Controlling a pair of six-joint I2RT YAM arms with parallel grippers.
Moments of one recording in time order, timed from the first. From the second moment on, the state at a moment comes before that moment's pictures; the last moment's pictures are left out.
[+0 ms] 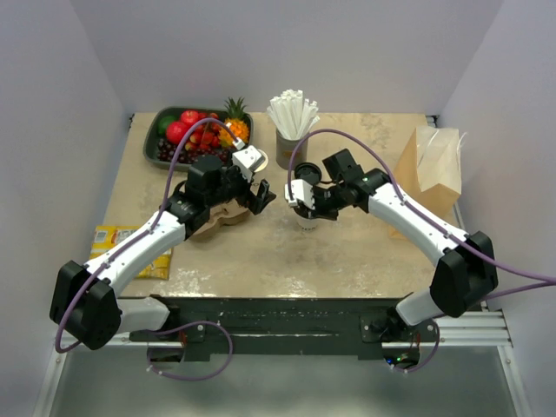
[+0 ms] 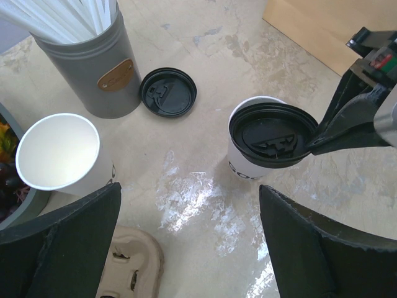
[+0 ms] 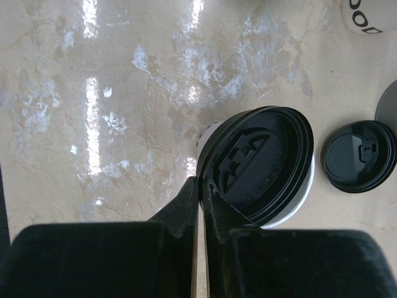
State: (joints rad) left arm -0.52 1.26 0.92 0.01 0.32 0.09; right arm 0.56 1.48 1.21 -0.76 -0.46 -0.98
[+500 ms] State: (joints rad) left arm -0.52 1.26 0.92 0.01 0.33 0.12; right arm 0.47 1.55 1.36 -0.79 -0.78 -0.59
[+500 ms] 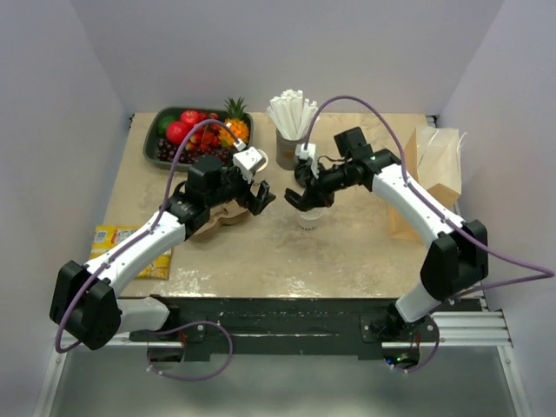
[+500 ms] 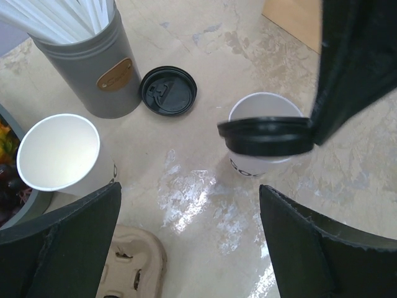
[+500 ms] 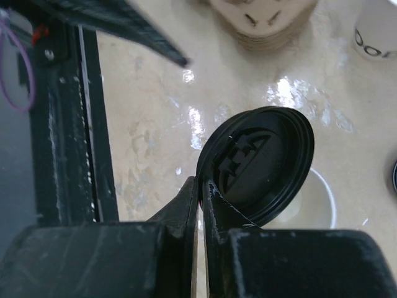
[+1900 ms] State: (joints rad) left arm -0.65 1.60 1.02 0.22 0.34 0.13; right arm 0.11 2.01 1.46 -1.00 -1.46 -0.33
